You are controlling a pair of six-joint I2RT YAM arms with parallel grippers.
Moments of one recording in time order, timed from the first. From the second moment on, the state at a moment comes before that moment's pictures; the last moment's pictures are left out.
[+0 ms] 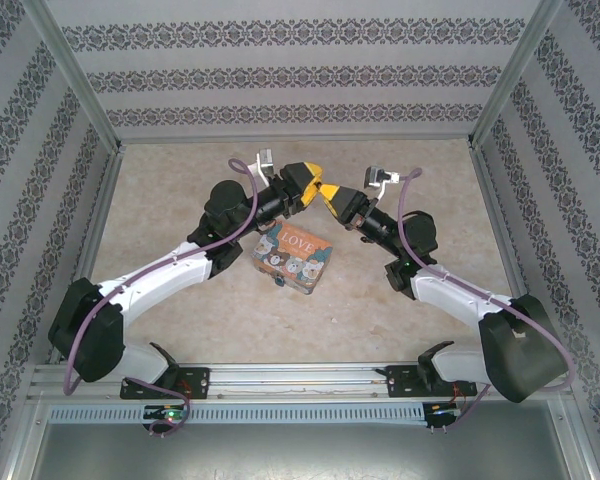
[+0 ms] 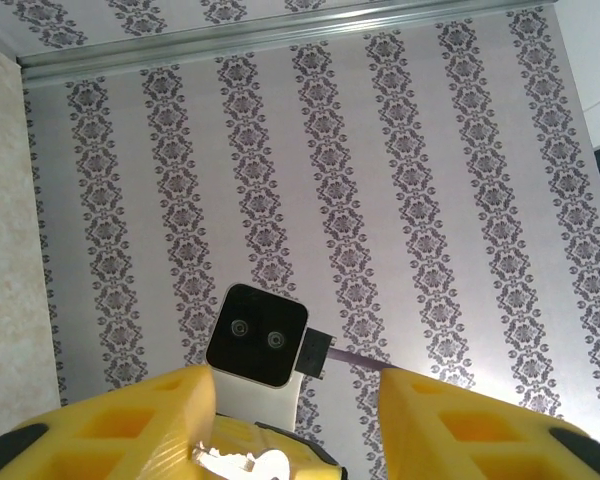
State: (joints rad) left arm -0.64 1.42 1.00 0.60 0.32 -1.47; right arm 0.46 1.29 0.59 1.13 -0.56 1.41
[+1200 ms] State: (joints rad) left arm -0.63 1.33 1.00 0.33 0.29 -1.25; right arm 0.41 1.24 0.54 1.07 -0.56 1.42
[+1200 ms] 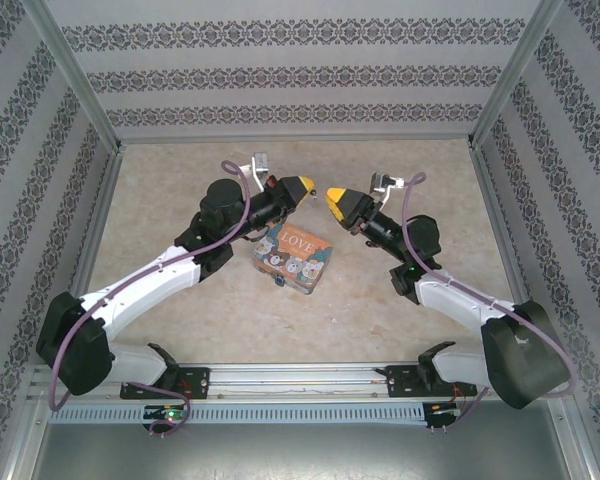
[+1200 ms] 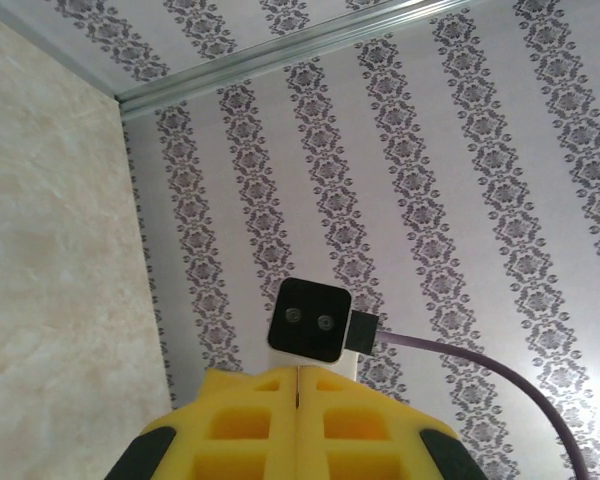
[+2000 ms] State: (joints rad) left arm -0.51 1.15 1.03 0.10 0.58 -0.70; right arm 0.38 0.82 0.63 0.20 -0.62 0.61
